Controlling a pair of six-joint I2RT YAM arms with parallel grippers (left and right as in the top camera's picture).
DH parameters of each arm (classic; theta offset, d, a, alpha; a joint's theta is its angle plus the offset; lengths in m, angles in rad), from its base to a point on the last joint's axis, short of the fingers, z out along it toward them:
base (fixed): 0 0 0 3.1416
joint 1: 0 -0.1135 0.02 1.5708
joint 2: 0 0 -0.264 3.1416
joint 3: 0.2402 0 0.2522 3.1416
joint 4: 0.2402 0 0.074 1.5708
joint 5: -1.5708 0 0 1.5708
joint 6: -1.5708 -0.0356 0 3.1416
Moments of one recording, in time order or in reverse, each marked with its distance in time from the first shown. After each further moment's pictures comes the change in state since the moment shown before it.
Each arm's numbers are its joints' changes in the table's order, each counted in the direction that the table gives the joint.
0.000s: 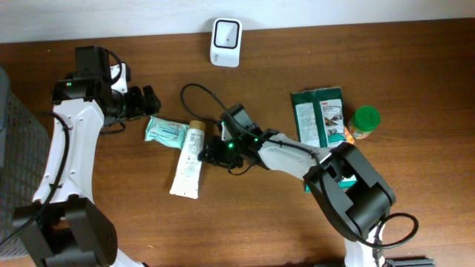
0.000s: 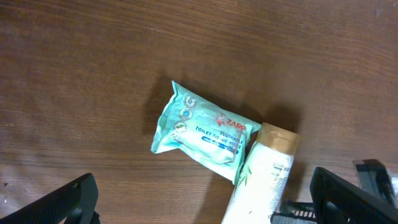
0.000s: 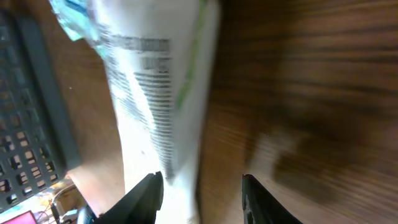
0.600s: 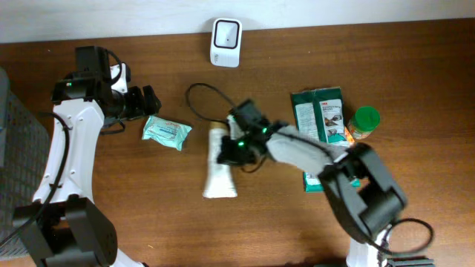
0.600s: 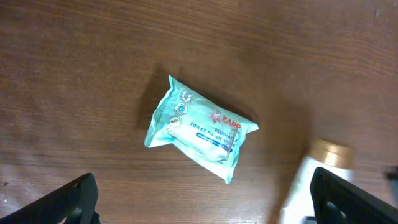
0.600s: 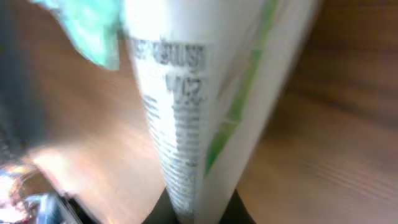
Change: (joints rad) left arm 0.000 0.000 0.000 0.001 0.000 0.000; right arm 0.079 -0.061 0.050 0.357 -0.034 0.282
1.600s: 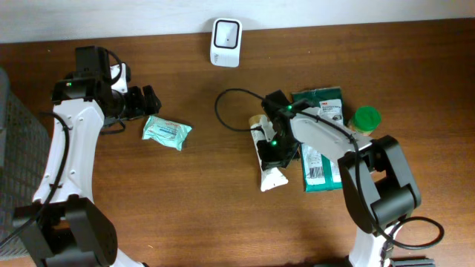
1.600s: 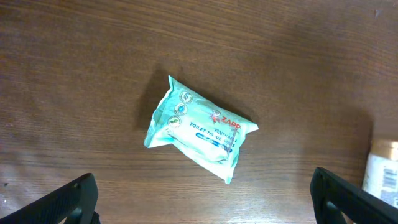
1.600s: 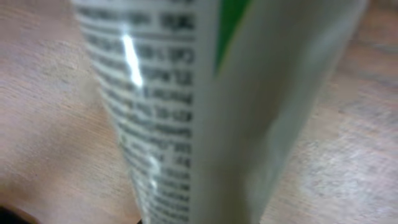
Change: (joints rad) left arm 0.000 0.000 0.000 -0.001 0.000 0.000; right arm 0.175 0.005 0.067 0.447 -0.166 0.414
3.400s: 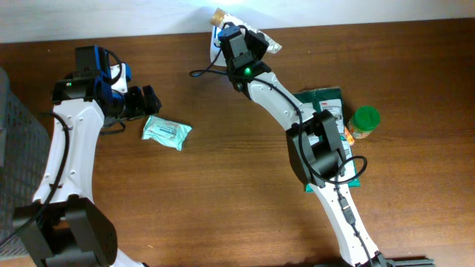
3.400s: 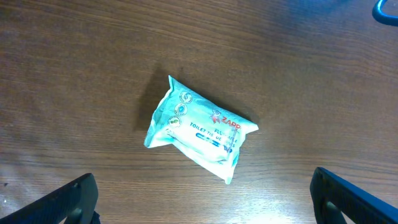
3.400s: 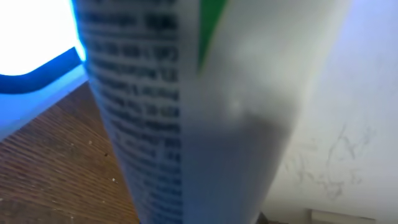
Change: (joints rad) left arm 0.000 0.000 0.000 0.000 0.000 0.000; right arm -0.060 0.628 0.935 -0.691 -1.114 1.008
